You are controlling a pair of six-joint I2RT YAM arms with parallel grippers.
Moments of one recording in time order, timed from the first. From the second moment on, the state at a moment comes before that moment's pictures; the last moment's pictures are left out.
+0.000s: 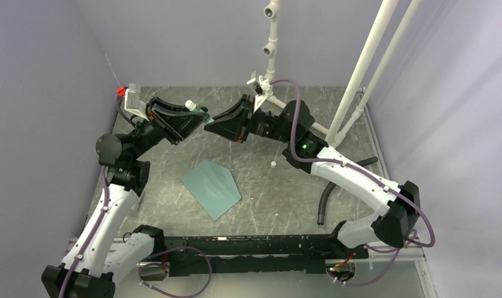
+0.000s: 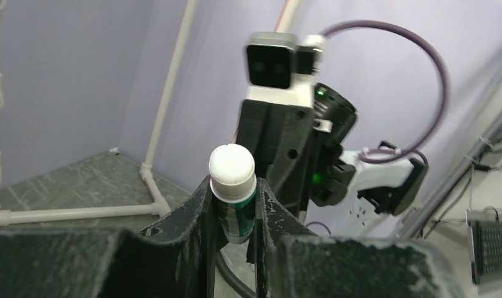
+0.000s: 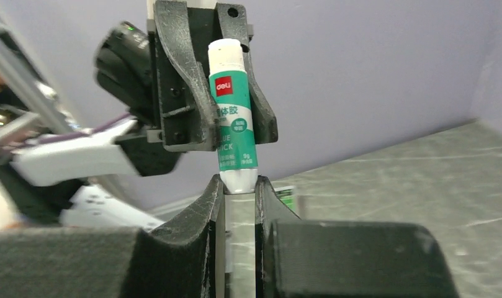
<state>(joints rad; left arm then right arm) -0.22 0.88 0.89 0.63 0.73 -0.92 0.86 1.38 1.31 0.38 -0.50 0.38</state>
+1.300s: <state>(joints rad) -0.21 0.94 1.03 0.39 0.63 -1.17 0.90 1.32 1.20 0.57 -0.33 0.25</state>
